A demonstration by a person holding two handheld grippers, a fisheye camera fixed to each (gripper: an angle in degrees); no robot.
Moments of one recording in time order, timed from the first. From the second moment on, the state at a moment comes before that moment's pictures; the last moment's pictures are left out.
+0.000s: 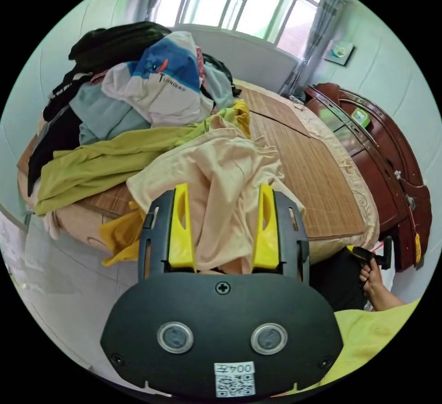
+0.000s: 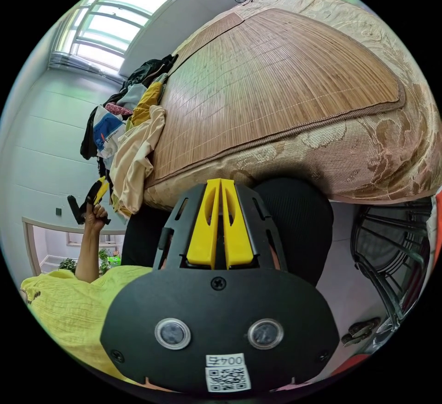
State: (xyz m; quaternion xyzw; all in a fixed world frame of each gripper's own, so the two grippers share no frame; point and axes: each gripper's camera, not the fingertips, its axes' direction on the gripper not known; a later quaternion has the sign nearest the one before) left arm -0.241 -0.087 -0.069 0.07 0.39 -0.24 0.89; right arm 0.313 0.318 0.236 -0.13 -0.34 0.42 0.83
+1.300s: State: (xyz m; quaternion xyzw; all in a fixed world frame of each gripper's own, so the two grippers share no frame) left arm -0.226 -0.023 -0.199 0.06 0.56 -0.12 0.82; right arm 0.265 0.349 0.258 -0.05 -0.51 0.43 0.74
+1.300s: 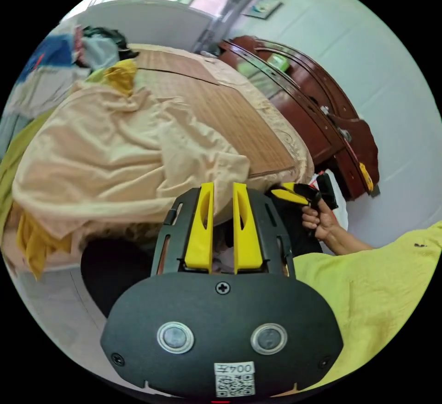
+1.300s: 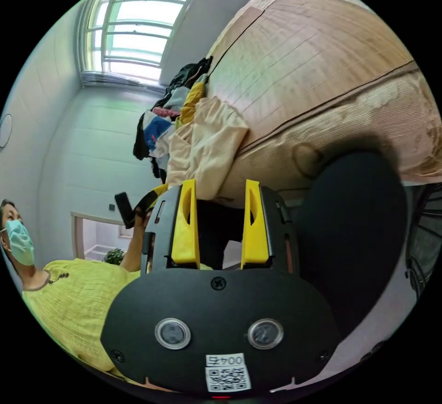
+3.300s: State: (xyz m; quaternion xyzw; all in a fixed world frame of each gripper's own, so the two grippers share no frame) left arm -0.326 -0.026 -0.086 0.05 0.38 -0.16 0.91; right arm 0.392 0.399 0.223 0.05 -0.49 0.56 0.67
